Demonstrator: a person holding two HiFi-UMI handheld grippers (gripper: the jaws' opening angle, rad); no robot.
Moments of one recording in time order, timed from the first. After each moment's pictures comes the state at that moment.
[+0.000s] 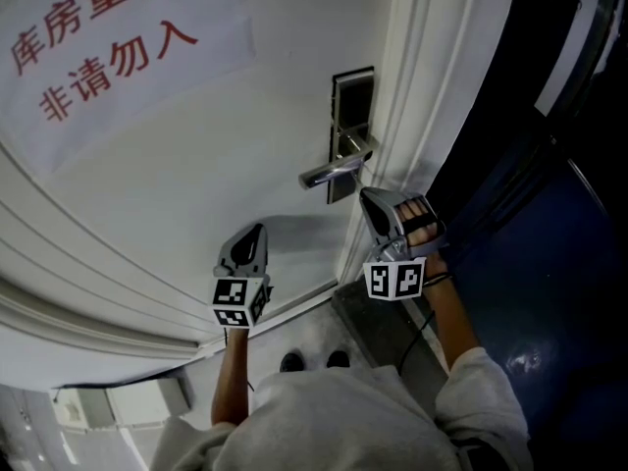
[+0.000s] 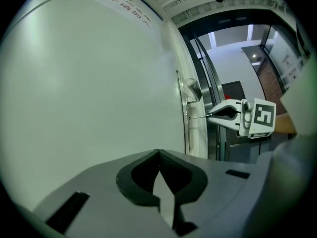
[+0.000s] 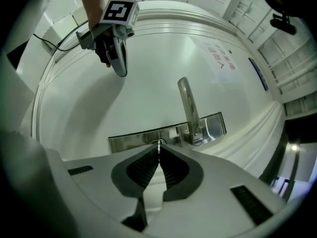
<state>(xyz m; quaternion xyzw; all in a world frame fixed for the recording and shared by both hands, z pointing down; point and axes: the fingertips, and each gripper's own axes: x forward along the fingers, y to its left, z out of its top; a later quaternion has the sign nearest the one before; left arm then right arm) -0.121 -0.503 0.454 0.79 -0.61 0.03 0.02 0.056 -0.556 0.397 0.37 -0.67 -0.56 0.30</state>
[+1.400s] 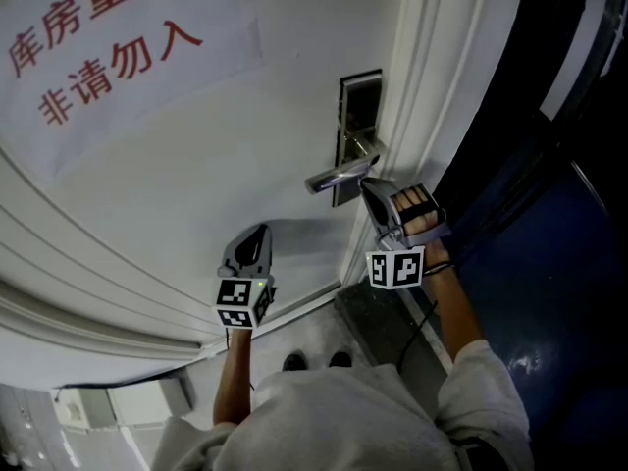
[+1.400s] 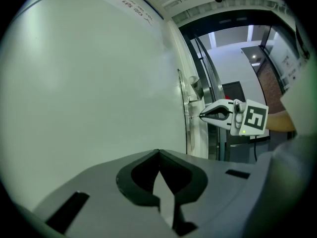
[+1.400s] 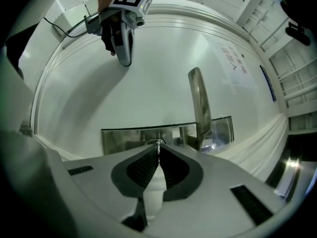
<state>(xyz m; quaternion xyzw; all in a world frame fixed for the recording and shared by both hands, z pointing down) -0.123 -0.510 0.457 0.79 -0.61 0.03 0.02 0.044 -0.583 0.398 0.35 -0.64 -0.60 0.33</state>
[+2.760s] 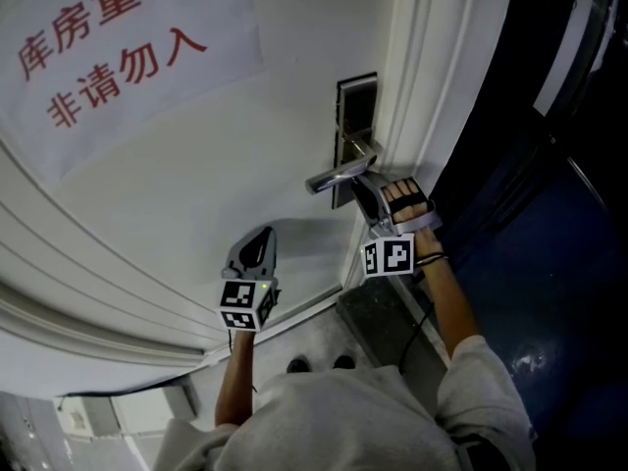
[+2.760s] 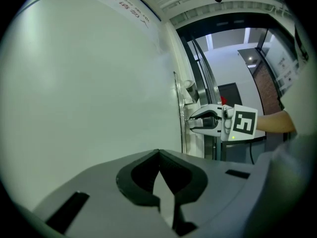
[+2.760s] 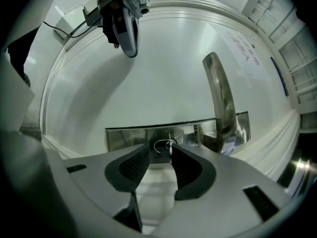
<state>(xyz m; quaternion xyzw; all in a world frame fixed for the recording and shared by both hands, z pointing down) -0.115 -0.506 0.448 0.80 -0.59 0.03 0.01 0.033 -0.601 0.415 0.33 -0.65 -0.58 0.38</state>
